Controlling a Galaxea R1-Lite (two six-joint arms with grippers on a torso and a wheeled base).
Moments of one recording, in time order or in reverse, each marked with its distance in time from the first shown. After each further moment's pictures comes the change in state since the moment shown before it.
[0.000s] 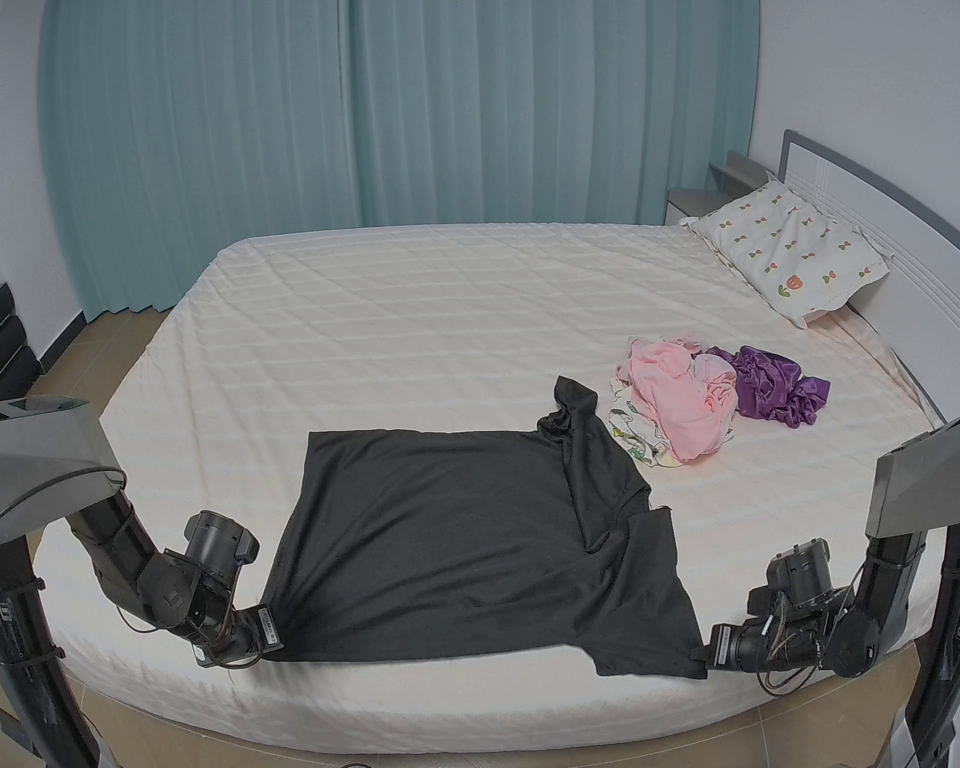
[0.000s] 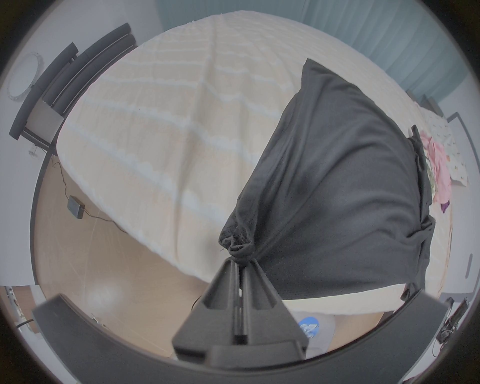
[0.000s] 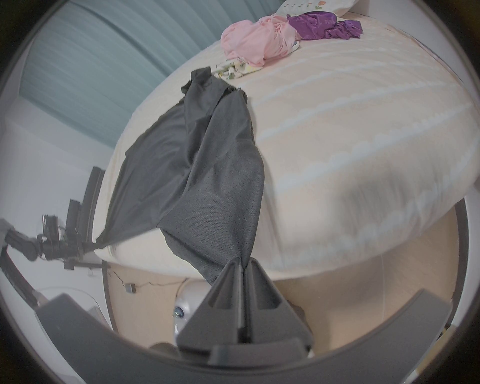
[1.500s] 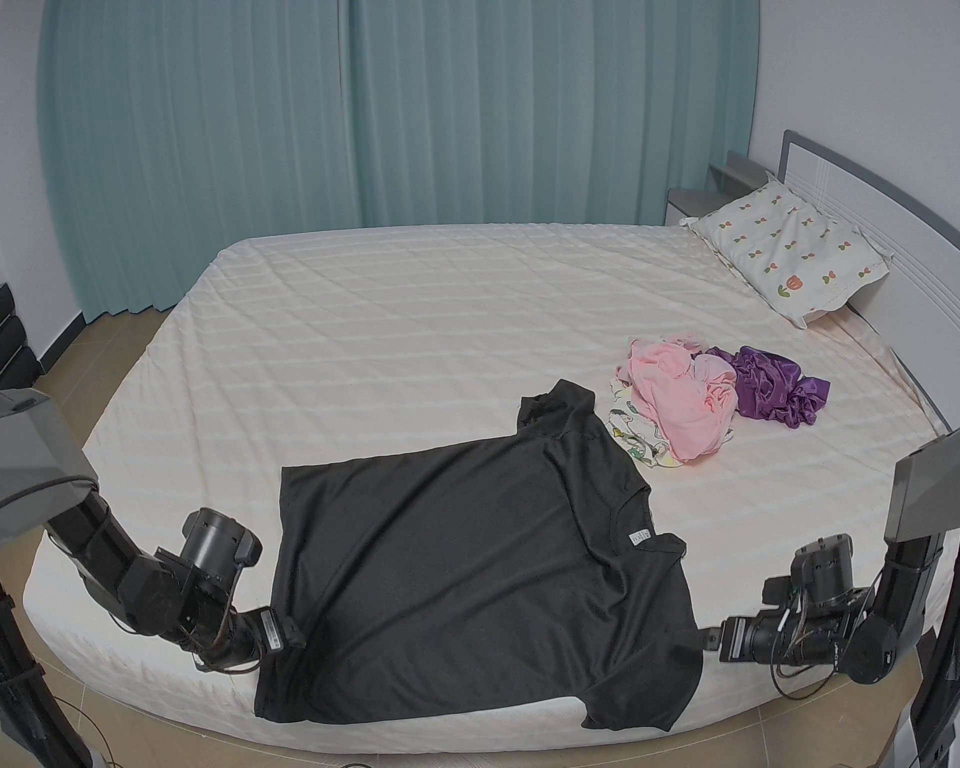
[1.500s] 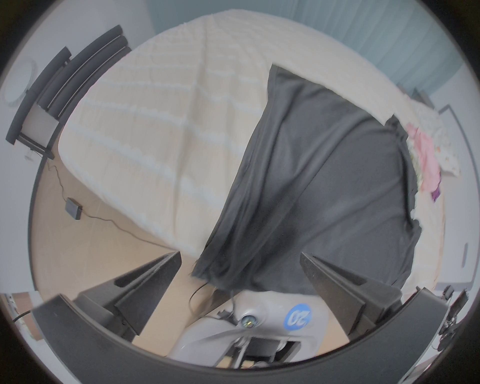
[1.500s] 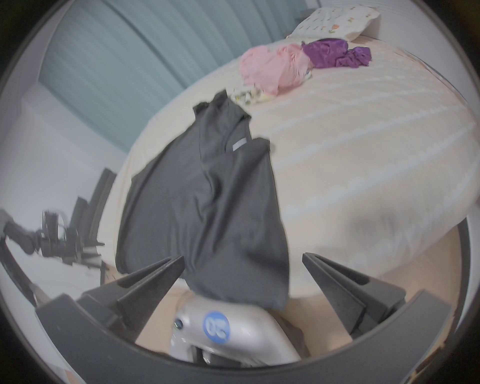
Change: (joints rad) left arm -0.063 -0.139 -0.018 0.078 -0.019 -0.057; right arm -0.030 -0.053 0.014 -0.149 0.001 0.004
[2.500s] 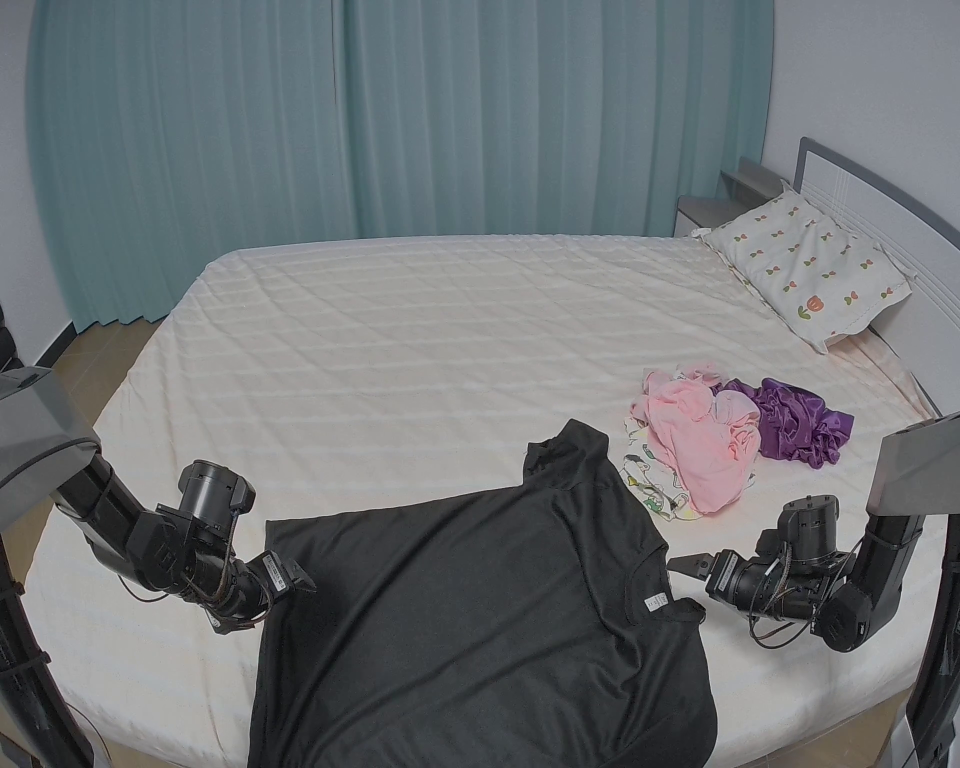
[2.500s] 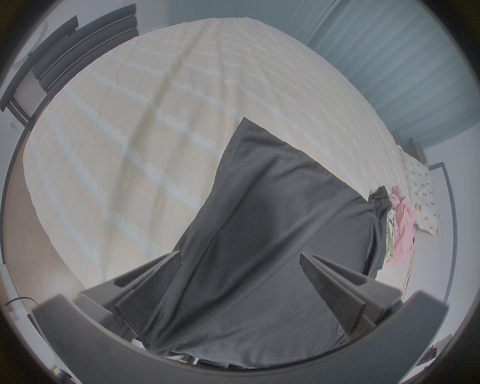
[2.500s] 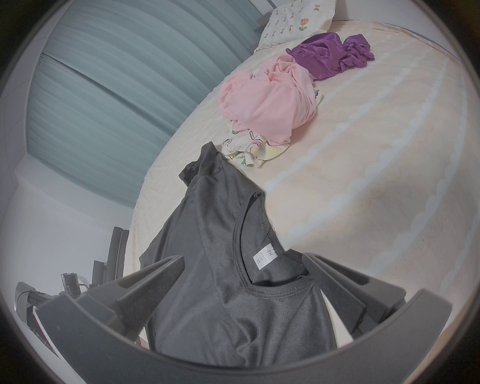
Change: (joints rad) left arm 0.063 0.069 -0.139 -0.001 -0.122 -0.103; right arm -0.025 0.073 -0.172 -0.017 0.005 0.258
